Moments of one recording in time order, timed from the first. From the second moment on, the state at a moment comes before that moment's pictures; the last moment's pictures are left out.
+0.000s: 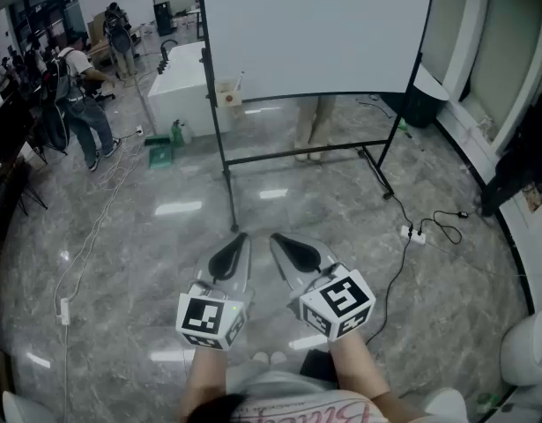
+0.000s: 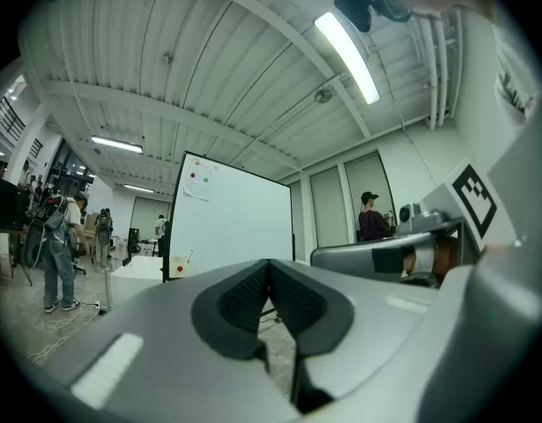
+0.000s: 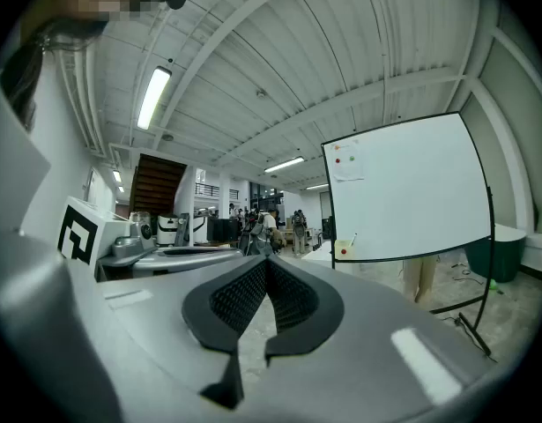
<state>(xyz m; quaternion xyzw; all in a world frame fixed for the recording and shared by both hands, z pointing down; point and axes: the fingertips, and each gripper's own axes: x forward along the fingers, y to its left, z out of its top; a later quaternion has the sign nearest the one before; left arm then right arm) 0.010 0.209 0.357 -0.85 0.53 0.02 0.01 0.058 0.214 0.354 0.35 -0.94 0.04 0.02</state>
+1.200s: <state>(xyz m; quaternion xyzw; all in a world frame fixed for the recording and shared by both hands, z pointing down) -0.016 0.085 0.345 -0.85 0.52 0.06 0.01 0.031 0.097 0.355 0.35 -0.93 0.01 0.04</state>
